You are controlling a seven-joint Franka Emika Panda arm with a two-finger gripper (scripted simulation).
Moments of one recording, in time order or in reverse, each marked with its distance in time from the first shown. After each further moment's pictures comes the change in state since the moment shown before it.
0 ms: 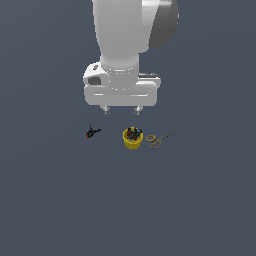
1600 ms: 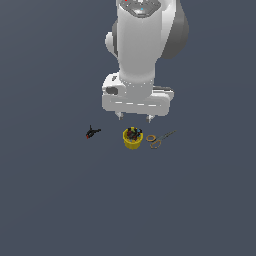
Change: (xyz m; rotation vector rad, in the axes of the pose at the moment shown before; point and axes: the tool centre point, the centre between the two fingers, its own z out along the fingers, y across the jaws) arm 0.000 -0.042 0.031 0.010 -0.003 0.127
